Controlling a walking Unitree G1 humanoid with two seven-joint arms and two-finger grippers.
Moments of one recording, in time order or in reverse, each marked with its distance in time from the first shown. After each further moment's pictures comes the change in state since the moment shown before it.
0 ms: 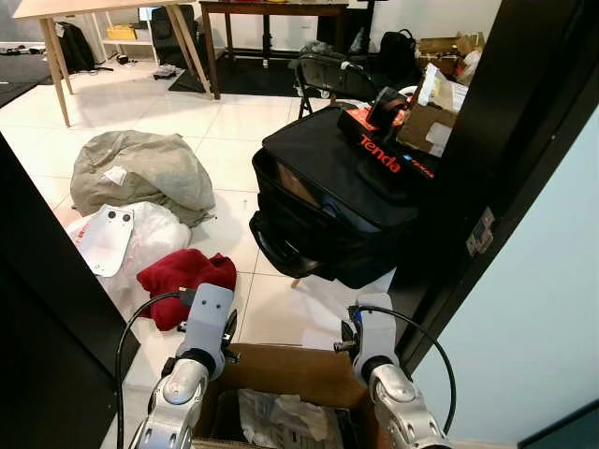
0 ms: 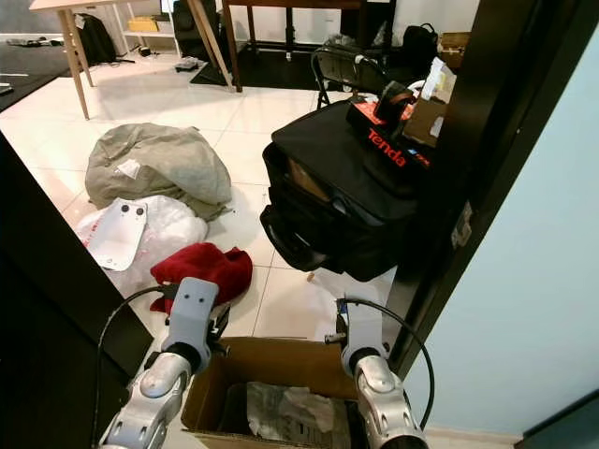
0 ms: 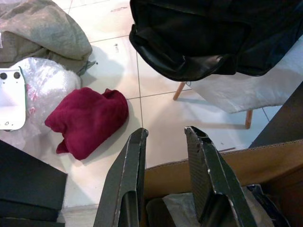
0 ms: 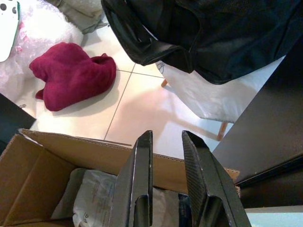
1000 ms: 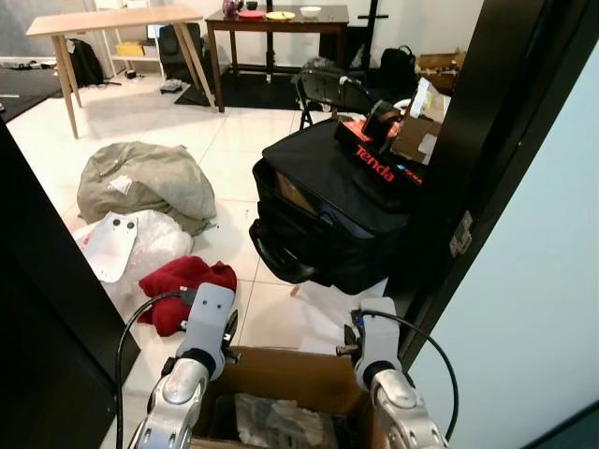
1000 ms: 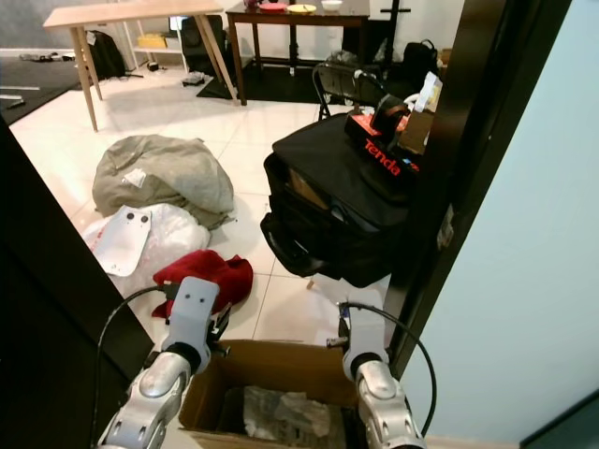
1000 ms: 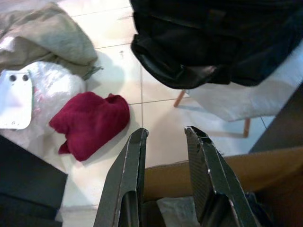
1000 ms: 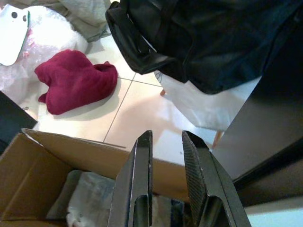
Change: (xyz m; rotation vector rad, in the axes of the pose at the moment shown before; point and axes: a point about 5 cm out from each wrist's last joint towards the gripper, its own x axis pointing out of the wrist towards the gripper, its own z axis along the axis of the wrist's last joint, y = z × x) left arm -0.001 -0.003 0.001 -0.010 0.002 -0.012; right arm -0.004 0.001 0.001 -0.007 -0.014 -0.026
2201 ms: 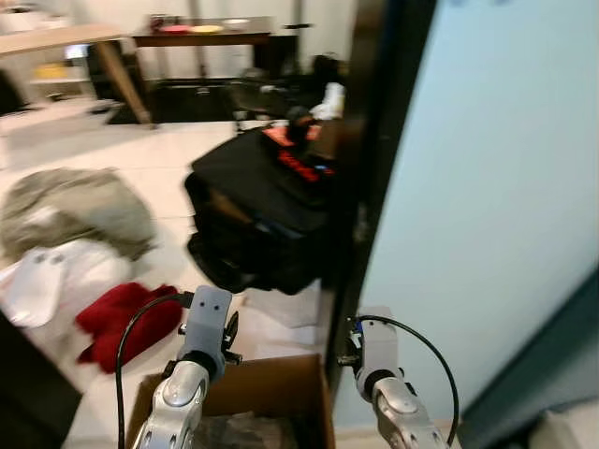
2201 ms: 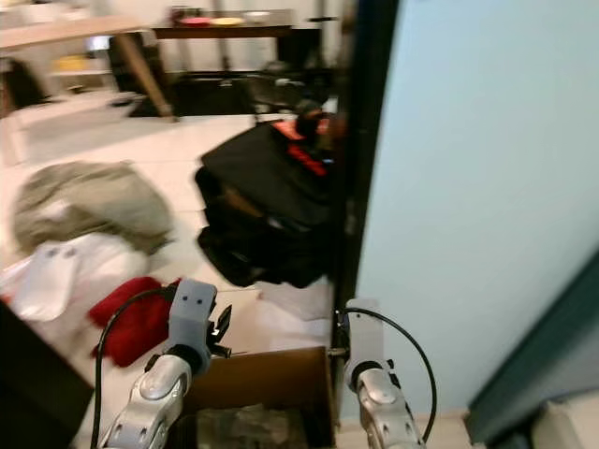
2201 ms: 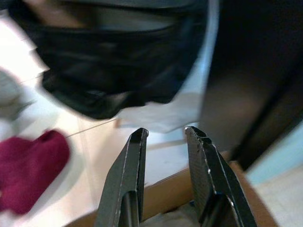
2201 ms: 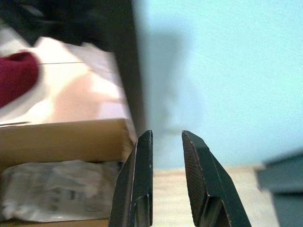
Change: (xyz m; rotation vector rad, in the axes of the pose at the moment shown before) left arm -0.003 -0.001 -0.004 -0.023 0.017 -0.027; right arm -0.008 -0.003 -0.022 -0.017 0.161 -0.013
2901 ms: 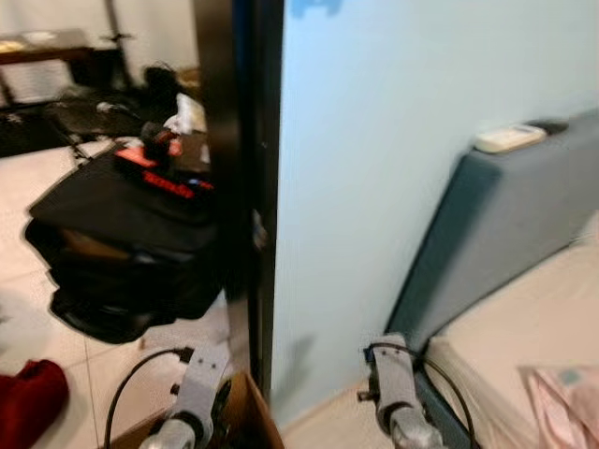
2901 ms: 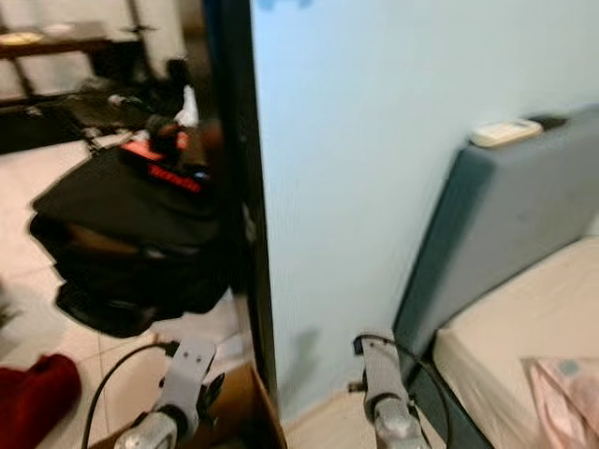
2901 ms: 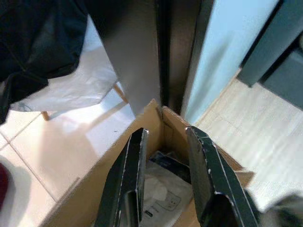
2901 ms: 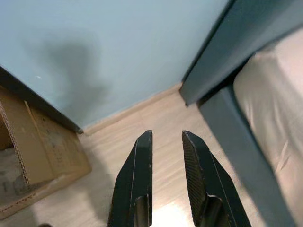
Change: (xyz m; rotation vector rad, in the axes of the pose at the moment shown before) left arm -0.036 0.001 -0.065 0.031 0.235 -0.051; right arm -0.012 -0.026 -0.038 -0.062 0.124 -0.136
